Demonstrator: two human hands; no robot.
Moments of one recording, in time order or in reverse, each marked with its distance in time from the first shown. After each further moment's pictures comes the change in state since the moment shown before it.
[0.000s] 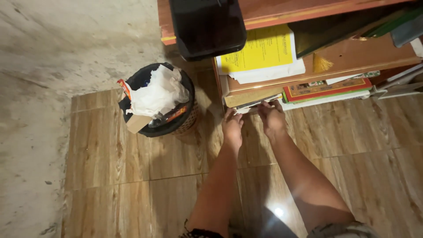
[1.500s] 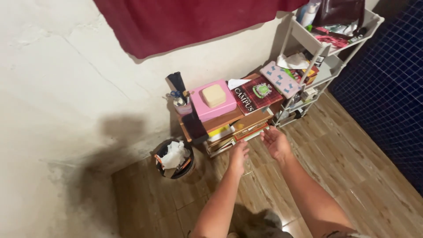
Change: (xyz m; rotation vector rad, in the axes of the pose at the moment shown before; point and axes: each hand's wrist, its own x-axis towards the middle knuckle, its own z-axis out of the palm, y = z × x) left_hand -0.475 0.310 0.295 0.355 -0.350 -0.248; right_hand -0.431 -0.504 0.196 0.192 0.213 -0.018
